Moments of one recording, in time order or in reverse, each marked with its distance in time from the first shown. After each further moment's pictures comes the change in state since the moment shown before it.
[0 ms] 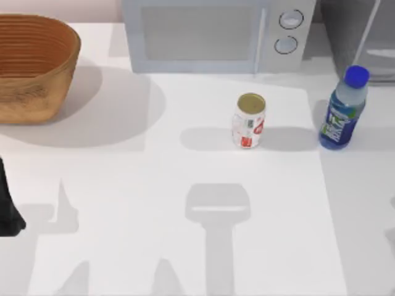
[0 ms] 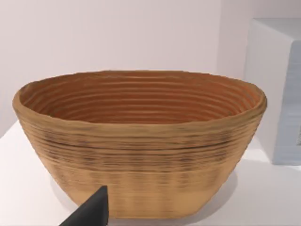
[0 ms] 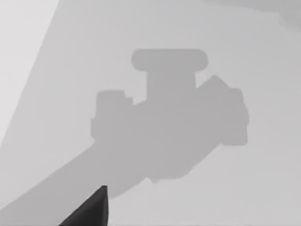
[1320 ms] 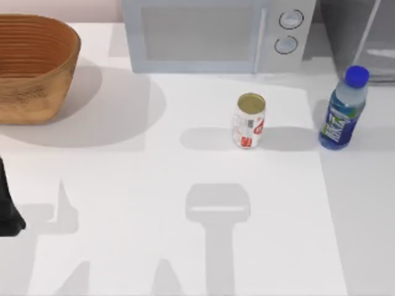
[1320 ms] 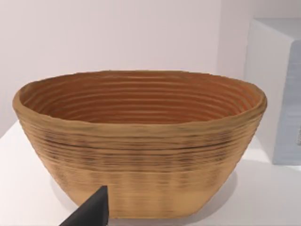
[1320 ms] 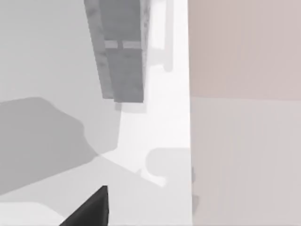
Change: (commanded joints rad) left arm 0.000 0.000 0.000 0.000 0.000 0.000; right arm -1.019 1.193 0.324 -0.048 -0.434 -1.107
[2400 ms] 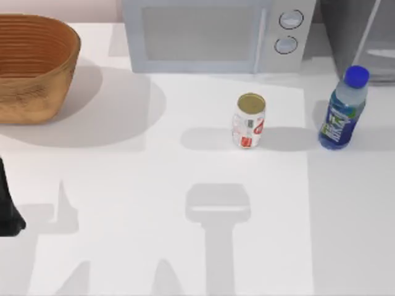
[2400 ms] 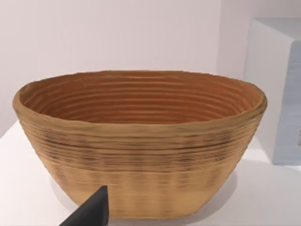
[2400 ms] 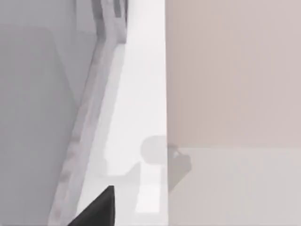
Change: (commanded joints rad) left arm 0.000 0.000 0.000 0.000 0.000 0.000; right arm 0.796 0.016 -0.031 1.094 0.170 1.313
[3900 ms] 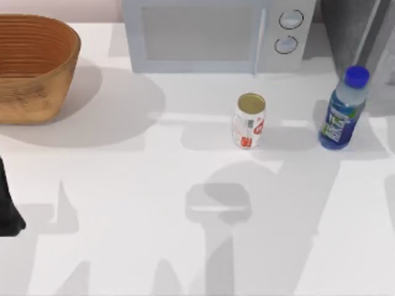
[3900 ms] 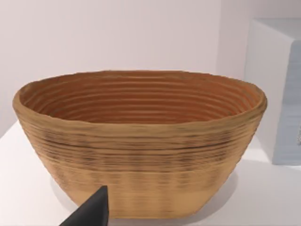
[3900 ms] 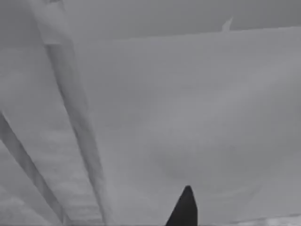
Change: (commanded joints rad) left arm 0.000 0.000 0.000 0.000 0.000 0.000; right arm 0.931 -0.202 -0.287 0.424 0.689 0.672
